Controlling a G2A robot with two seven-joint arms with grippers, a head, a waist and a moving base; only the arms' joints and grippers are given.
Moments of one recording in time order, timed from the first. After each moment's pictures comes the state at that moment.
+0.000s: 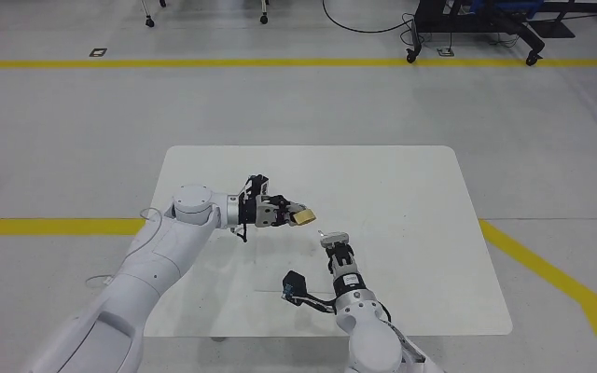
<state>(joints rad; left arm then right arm) 0.47 -1.34 -0.74 -0.69 -0.68 0.07 -1.15 -1.35 -1.23 0.83 -2.08 -2.78 -0.53 0.76</state>
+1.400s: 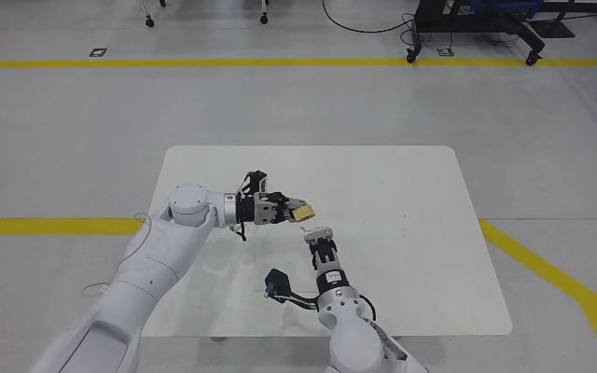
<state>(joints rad) 0.52 -1.32 -0.85 -0.78 -0.64 0.07 -1.16 -1.32 -1.31 0.81 -2.04 -2.84 -0.53 0.70</state>
